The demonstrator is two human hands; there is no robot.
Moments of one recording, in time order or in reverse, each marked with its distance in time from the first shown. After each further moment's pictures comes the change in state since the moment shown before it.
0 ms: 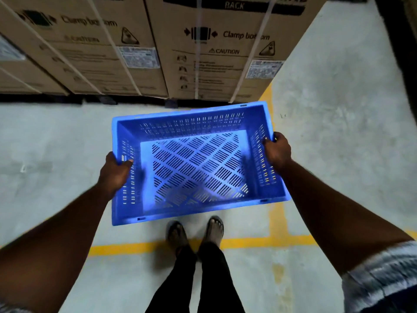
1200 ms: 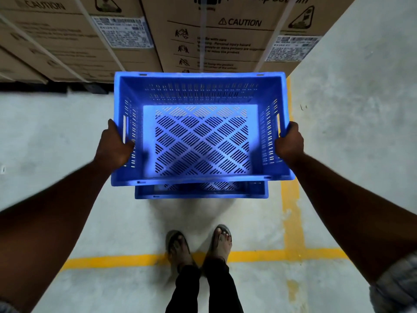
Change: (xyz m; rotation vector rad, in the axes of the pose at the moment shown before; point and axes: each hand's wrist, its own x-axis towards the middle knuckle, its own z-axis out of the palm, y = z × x) left_hand 0.143 0.048 0.070 0.371 0.006 0.242; right_hand 0.124 0.017 0.091 -0.213 0.006 -0.041
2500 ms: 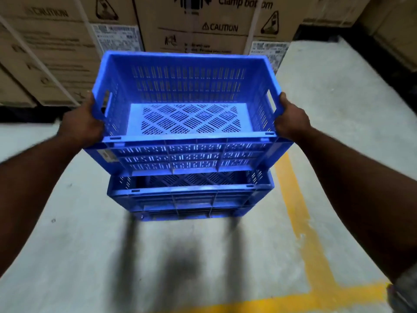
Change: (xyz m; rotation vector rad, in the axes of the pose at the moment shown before) left_hand -0.045 -0.057 0.045 0.098 0.331 0.246; right_hand -0.030 0.077 0.028 -0.266 0.199 -0.368
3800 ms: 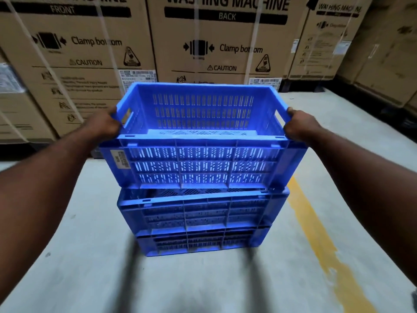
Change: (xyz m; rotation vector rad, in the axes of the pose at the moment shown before) left_hand -0.030 0.005 0.003 -0.188 0.114 0.008; right_hand -0.036 0.009 0.008 0.038 0.186 0.009
